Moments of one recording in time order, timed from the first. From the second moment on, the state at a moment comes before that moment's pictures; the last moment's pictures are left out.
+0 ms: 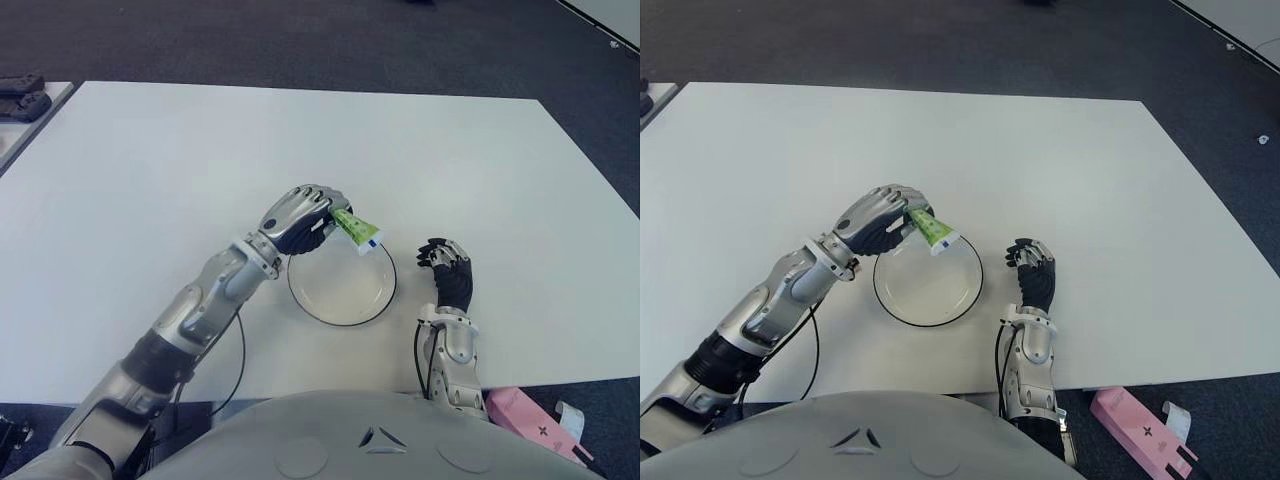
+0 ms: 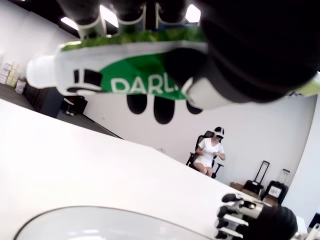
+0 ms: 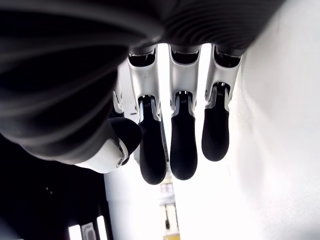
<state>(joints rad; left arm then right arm) -0.09 0.45 -0.45 -0.18 0.67 -0.22 -0.06 0.29 0.06 -0.05 0.07 0.11 -0.23 -0.17</state>
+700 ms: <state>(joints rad) -0.07 0.58 -0.49 -0.13 0.73 -0.36 -0.29 0.29 0.06 -0.05 0.07 0.10 -0.23 -0.16</state>
